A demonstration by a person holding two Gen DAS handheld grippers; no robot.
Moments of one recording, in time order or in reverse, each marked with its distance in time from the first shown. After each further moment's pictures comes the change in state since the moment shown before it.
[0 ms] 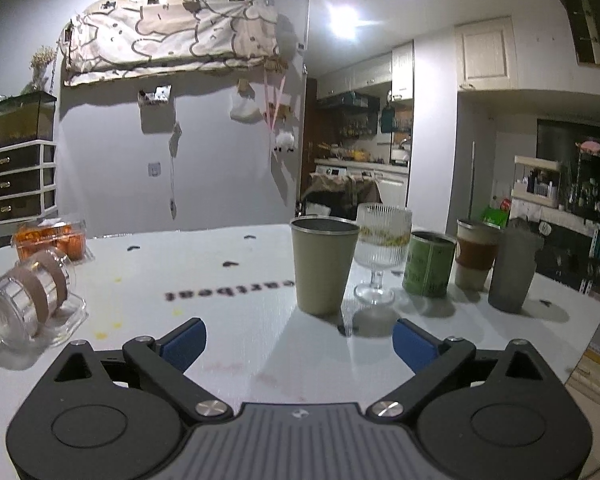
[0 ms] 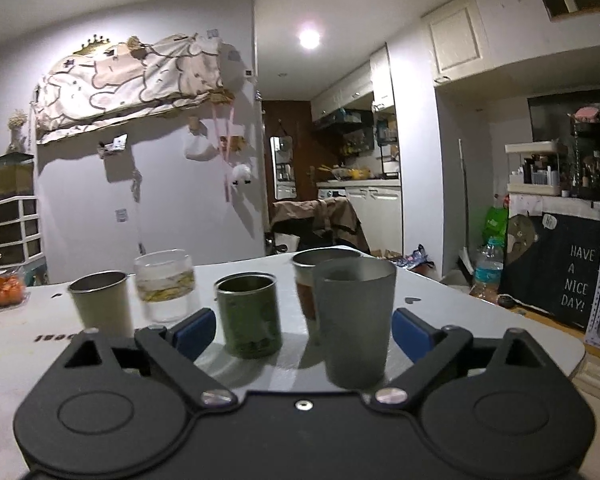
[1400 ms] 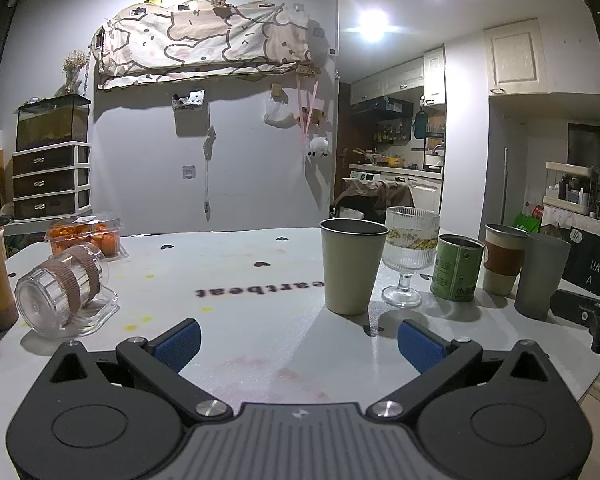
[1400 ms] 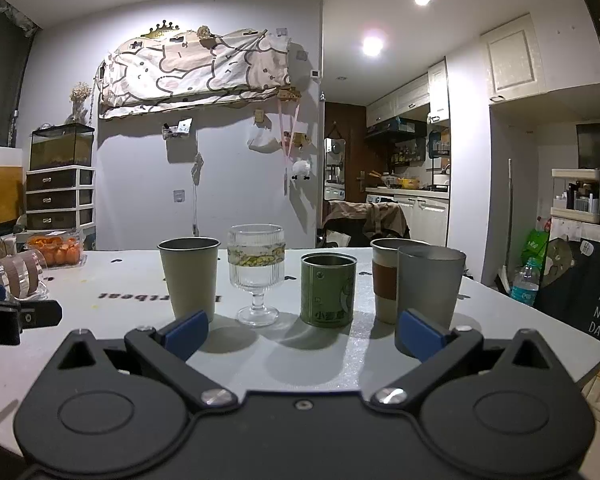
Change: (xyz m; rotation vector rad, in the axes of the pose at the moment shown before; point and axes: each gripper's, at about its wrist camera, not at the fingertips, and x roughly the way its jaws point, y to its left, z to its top) left arm -0.008 0.000 -0.005 -0.021 -0.011 0.105; right arm -0.040 0.045 -0.016 -0.103 0.001 0.130
